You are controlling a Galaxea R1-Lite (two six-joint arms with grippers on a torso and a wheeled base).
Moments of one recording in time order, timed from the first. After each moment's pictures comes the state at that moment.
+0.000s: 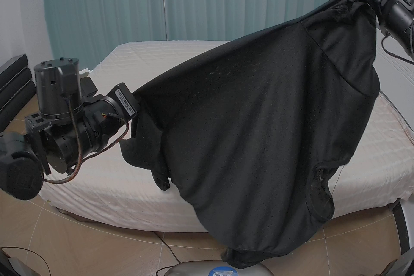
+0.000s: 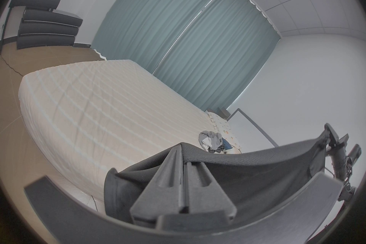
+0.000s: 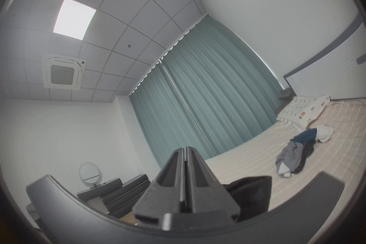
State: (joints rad) left arm -0.51 1.55 -0.83 -0.55 0.26 -0.71; right arm 0.36 1.41 -1.16 -0.68 -0.05 0.49
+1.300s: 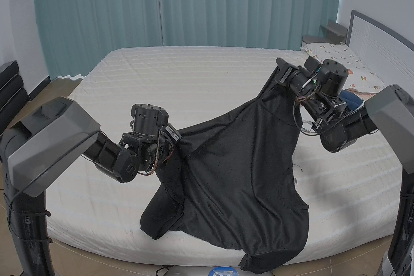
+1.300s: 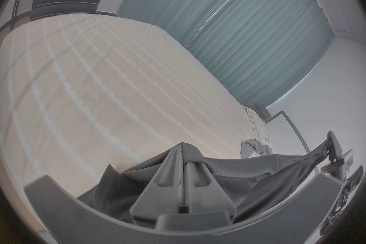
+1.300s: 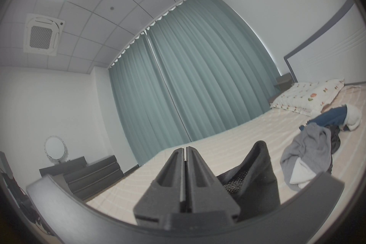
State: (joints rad) left arm -0.42 2.24 -1.17 -0.60 0.23 -0.92; right arm 0.33 2.22 -1.33 -1.17 -0.05 0.38
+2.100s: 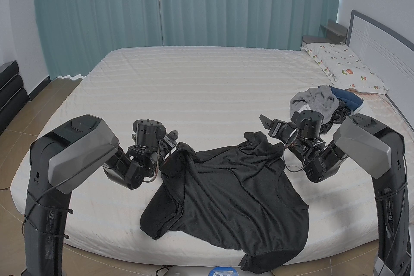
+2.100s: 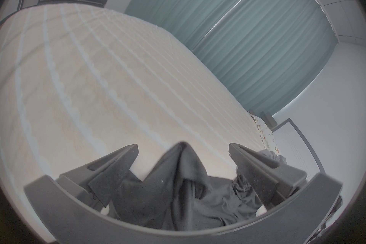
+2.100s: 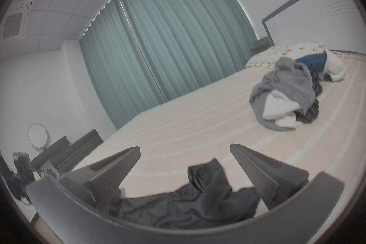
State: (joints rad) left arm -0.35 2.47 -1.27 -0.78 0.24 -0.91; right arm 0.28 2.51 -1.28 -1.16 -0.07 0.43
